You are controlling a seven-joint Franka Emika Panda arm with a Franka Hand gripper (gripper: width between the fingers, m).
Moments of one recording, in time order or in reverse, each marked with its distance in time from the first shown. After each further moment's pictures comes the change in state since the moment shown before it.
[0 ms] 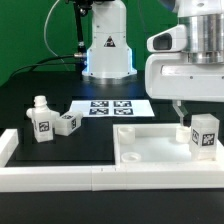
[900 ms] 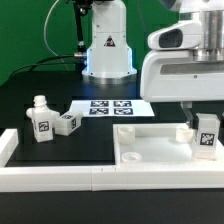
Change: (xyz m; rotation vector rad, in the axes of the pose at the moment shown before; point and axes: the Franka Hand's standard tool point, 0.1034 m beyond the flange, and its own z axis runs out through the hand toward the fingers) arm 0.008 0.002 -0.003 -0.043 0.034 -0.281
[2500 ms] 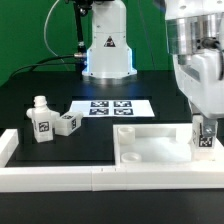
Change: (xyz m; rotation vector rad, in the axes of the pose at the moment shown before) arm -0.010 0.003 0.003 0.028 -0.075 1.261
